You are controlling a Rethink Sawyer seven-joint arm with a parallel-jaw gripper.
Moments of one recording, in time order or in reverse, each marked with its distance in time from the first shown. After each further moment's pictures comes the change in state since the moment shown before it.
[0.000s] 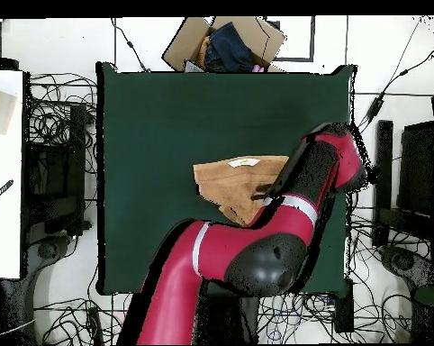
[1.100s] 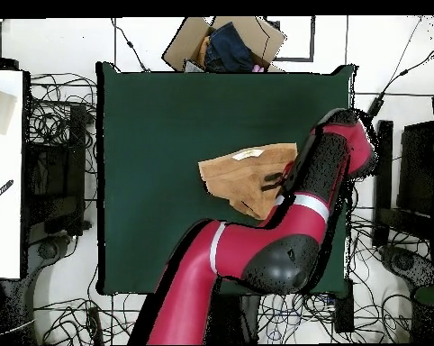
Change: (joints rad) arm -0.062 0.066 -0.023 -0.201 0.000 -0.064 0.017
